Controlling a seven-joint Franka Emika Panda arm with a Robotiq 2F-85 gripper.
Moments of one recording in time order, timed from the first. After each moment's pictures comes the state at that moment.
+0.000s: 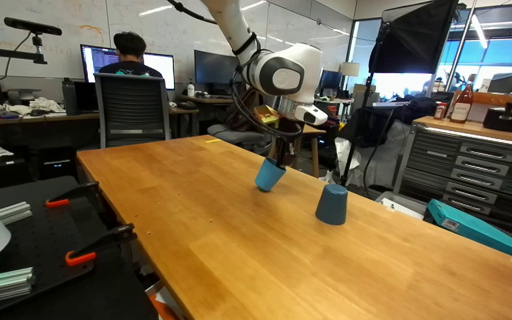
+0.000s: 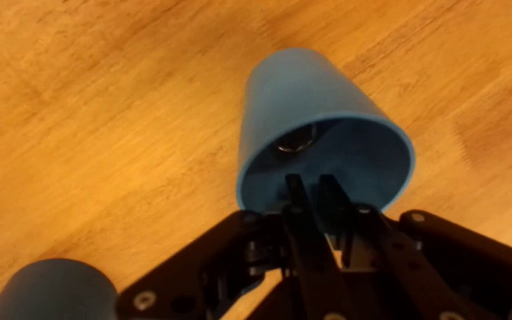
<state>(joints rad) -0.11 0.68 -0.07 -1.72 0.25 2.37 0.21</state>
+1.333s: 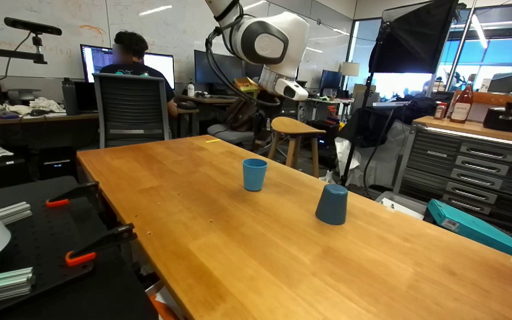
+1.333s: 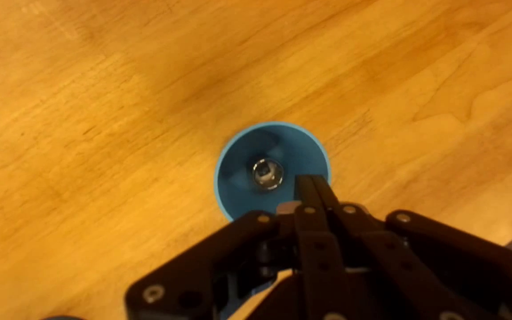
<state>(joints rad) -0.11 0.44 -0.02 -1.91 0.28 2.24 0.21</state>
